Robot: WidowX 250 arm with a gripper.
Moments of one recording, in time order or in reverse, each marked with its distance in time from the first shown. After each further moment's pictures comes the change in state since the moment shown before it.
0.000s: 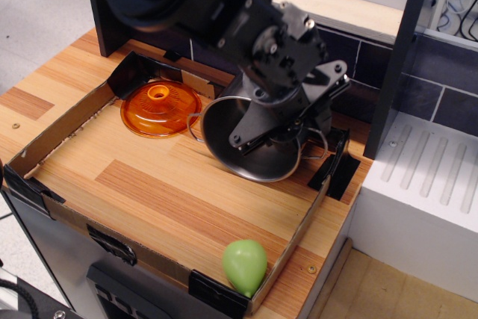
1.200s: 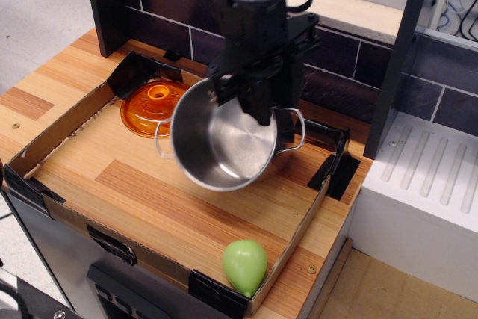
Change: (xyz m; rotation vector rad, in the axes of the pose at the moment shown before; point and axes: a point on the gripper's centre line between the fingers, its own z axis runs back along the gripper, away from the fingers) arm 0.019 0.003 0.037 0.449 0.240 0.224
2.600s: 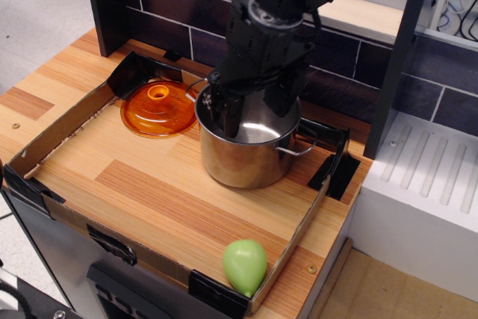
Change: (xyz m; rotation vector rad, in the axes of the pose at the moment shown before) arm 0.024 0.000 -0.026 0.112 -0.229 -0.061
